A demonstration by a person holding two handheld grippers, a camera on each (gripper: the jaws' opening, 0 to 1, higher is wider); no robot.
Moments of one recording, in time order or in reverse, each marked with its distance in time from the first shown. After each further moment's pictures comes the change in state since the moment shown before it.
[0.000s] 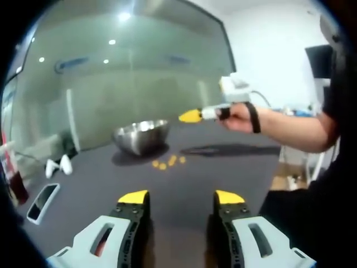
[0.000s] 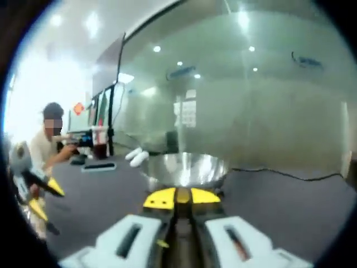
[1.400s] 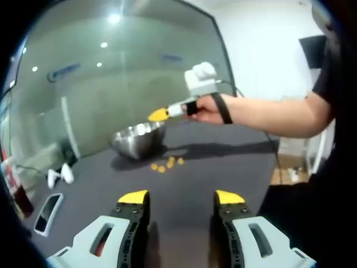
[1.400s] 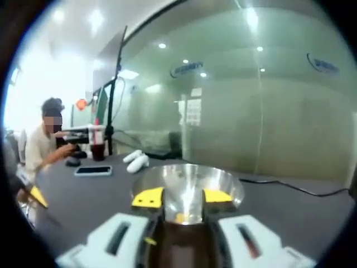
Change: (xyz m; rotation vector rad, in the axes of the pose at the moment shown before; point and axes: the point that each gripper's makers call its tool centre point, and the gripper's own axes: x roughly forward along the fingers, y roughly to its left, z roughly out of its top) left arm 0.000 -0.005 0.009 0.066 0.021 -0.009; right arm 0.054 0.004 0.011 -0.034 0.033 0.050
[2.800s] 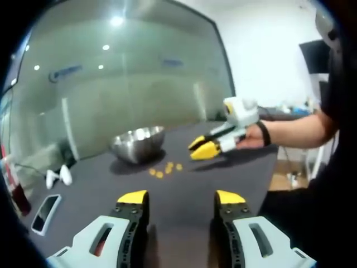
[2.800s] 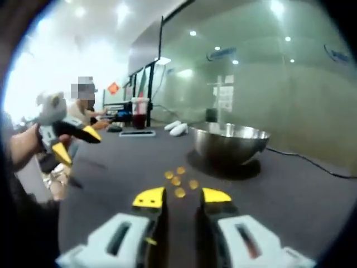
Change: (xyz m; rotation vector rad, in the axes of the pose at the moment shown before) left arm 0.000 -0.002 0.007 -0.017 -0.036 -0.004; right arm -0.092 0.068 -0.089 -0.060 0.125 0.282
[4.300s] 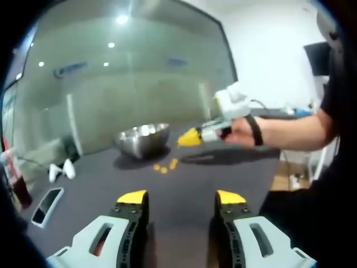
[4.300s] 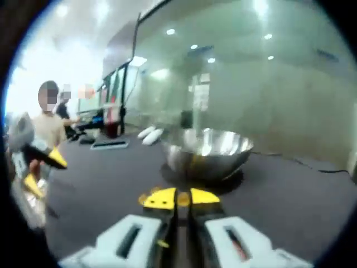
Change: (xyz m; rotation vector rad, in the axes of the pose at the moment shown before) left arm -0.004 0.007 -0.007 -0.033 0.005 0.035; right arm 0.014 -0.056 0.043 0.073 -0.076 -0.323
